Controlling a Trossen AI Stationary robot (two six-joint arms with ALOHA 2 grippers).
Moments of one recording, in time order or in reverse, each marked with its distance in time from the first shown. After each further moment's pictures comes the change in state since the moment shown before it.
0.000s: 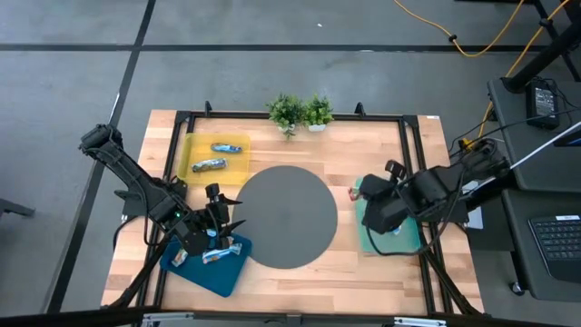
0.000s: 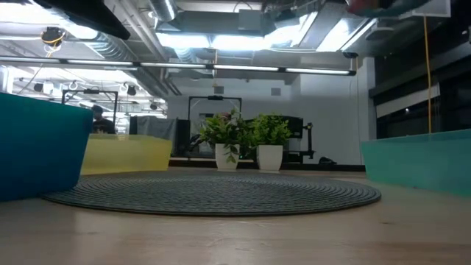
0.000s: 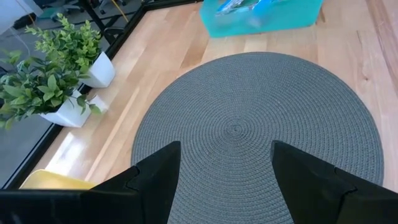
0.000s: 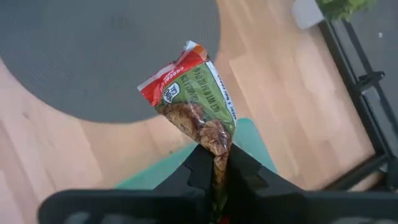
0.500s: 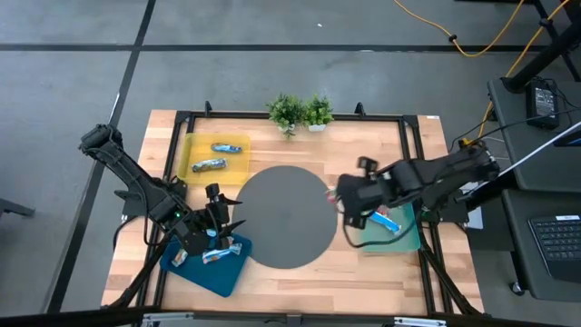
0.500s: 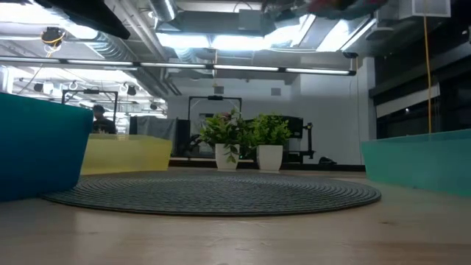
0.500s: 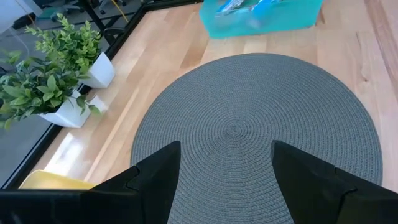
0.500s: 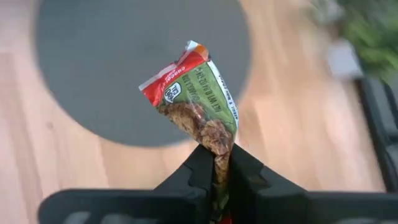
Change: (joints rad) left arm 0.000 -0.001 0.000 0.004 0.000 0.000; right arm -0.148 0.102 0.070 0.202 -0.107 -0.373
